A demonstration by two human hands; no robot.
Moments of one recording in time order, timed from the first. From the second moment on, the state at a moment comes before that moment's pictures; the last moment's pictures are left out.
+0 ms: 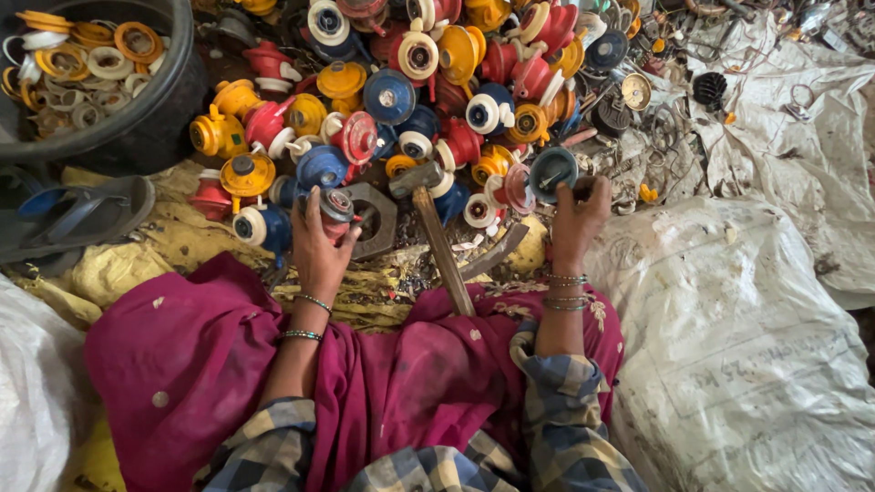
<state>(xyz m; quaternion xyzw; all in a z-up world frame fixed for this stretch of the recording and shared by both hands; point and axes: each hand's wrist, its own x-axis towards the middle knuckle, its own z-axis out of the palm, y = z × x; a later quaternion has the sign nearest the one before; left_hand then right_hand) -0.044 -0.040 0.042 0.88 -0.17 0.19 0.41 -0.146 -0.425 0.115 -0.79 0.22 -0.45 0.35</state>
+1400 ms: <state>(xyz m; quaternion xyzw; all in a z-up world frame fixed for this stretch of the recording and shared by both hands) 0.159 -0.118 0.091 0.92 -0.26 0.17 0.24 -0.131 -0.407 0.098 -0.92 0.21 -0.18 0.29</state>
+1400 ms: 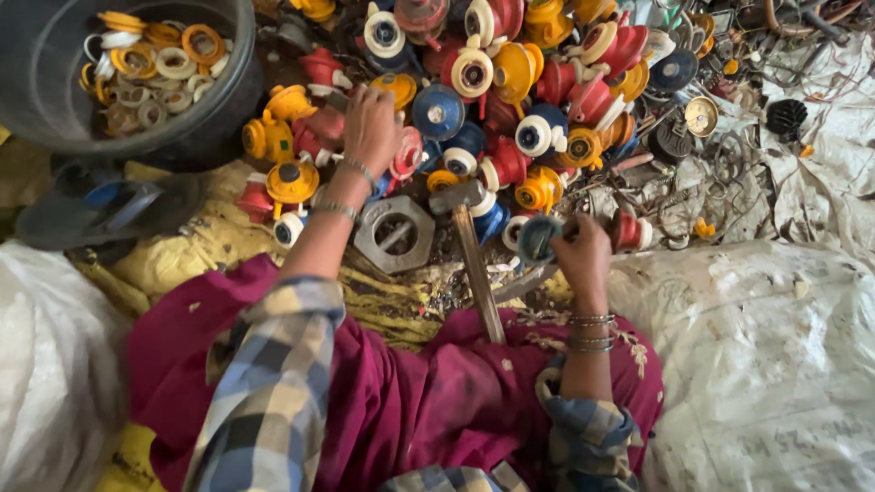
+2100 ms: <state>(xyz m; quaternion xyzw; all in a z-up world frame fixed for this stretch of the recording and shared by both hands) 0.272 -0.117 0.046 0.96 -0.20 0.10 0.18 -0.128 -0.412 0.094 -0.93 0.21 -0.16 0.24</state>
